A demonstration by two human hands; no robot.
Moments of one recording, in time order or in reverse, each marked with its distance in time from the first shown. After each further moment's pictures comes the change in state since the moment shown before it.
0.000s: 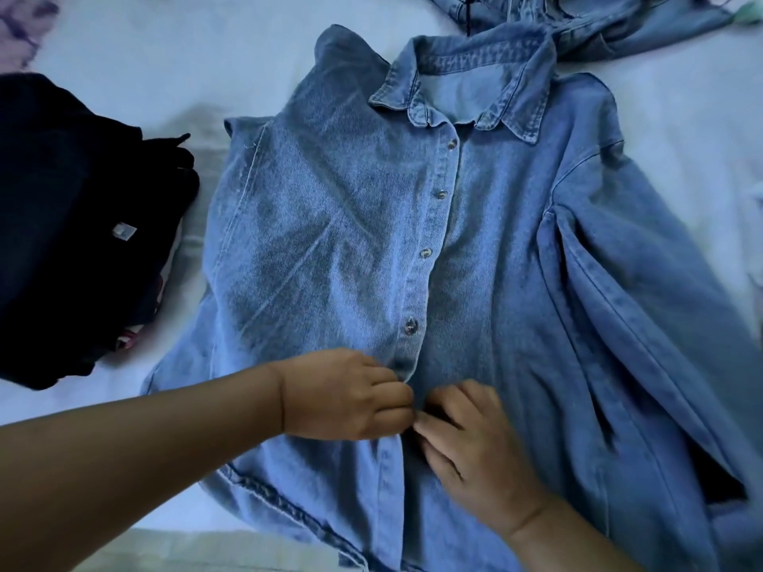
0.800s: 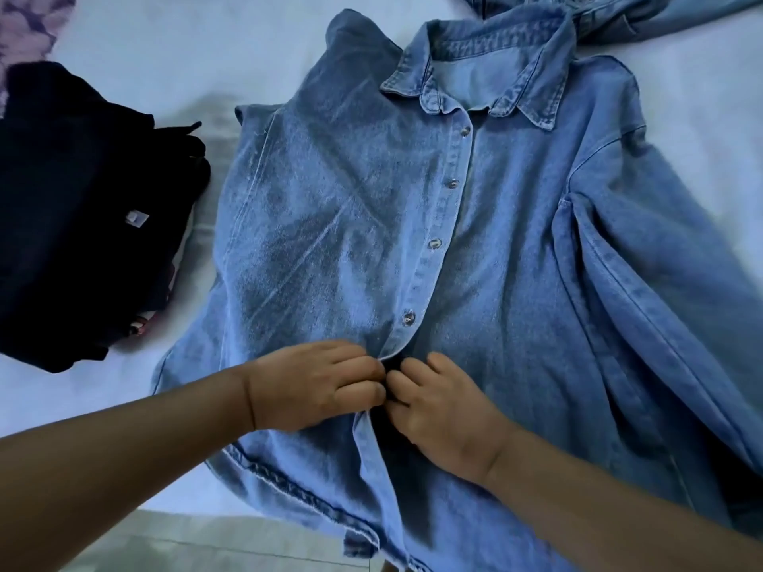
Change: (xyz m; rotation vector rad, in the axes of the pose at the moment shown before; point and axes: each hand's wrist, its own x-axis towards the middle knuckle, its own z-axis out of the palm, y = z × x) left_hand -0.037 0.003 0.016 -0.112 0.148 -0.163; right_hand 0.041 0.001 0.017 -0.252 -0.141 -0.388
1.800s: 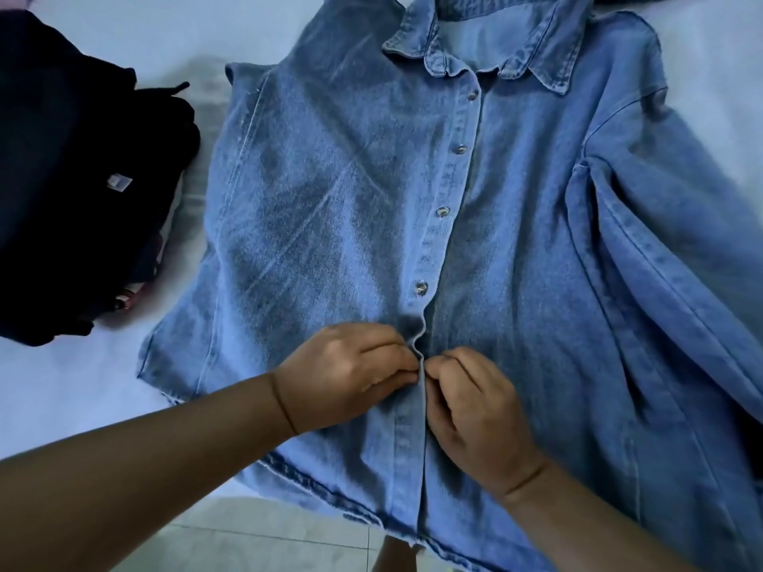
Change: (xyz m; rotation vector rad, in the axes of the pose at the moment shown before) left_hand 0.021 0.030 0.016 -0.205 0.247 -0.354; right_hand -0.030 -0.021 0.008 0.308 0.351 0.487
